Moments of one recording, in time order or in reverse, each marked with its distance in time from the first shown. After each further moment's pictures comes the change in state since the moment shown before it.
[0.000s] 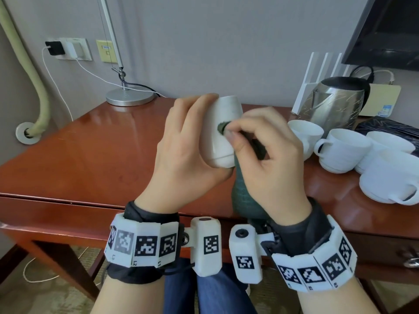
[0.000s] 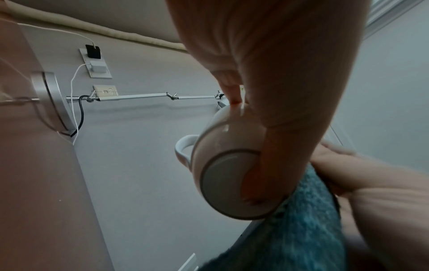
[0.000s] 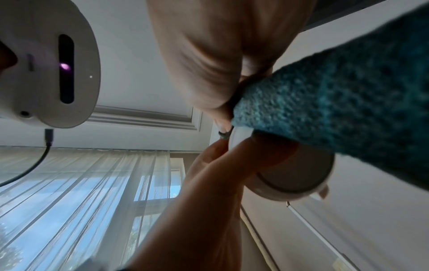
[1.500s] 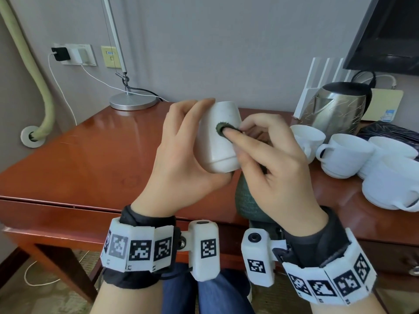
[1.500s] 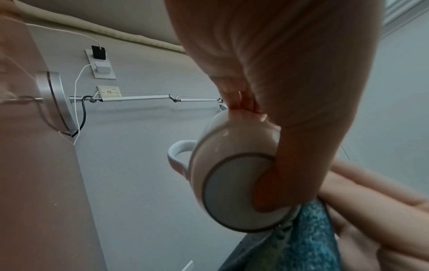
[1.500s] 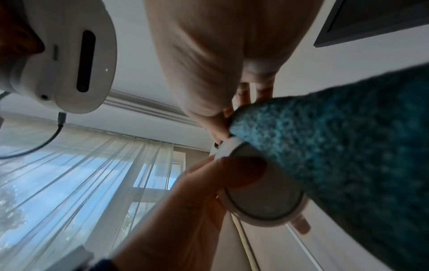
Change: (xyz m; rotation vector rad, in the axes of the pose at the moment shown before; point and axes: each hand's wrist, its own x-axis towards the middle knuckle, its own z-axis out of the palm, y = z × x) left_hand 0.002 0.000 -0.009 -0.083 -0.069 -0.044; right_hand -0.005 0.007 -0.007 -0.109 -0.108 -0.150
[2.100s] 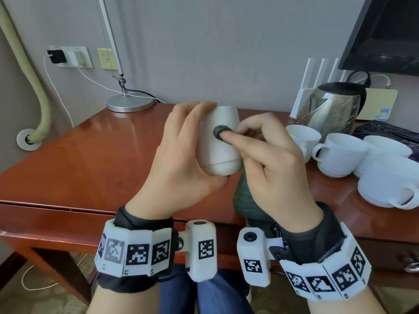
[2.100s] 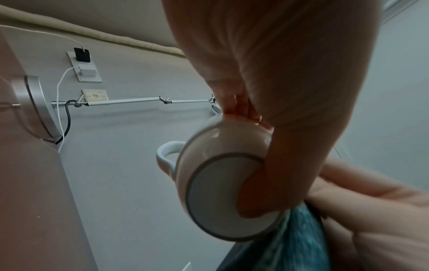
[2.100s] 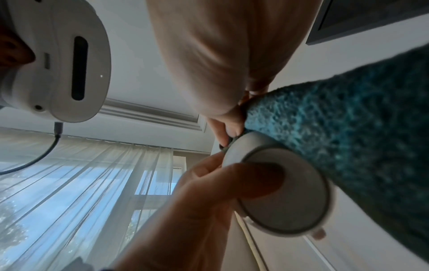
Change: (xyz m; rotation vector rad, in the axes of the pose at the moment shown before) left_hand 0.004 0.004 -0.002 0.029 -0.074 0.031; right_hand 0.005 0.001 -0.003 0.022 -0.006 0.041
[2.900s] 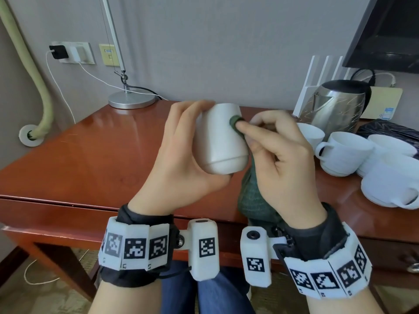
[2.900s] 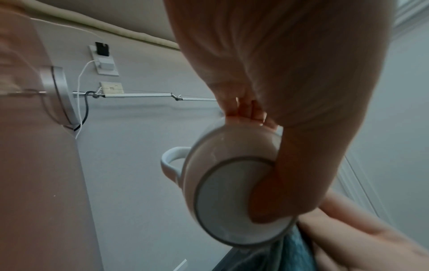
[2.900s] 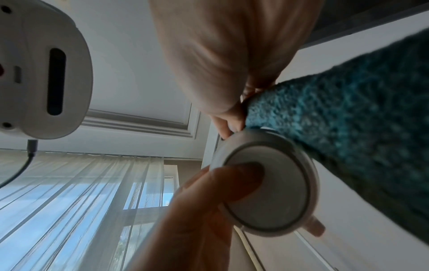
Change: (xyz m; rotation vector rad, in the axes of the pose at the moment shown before) left_hand -0.005 -0.007 0.003 -0.078 0.026 0.012; right_hand -0.004 0.008 0.000 0.067 0.058 0.110
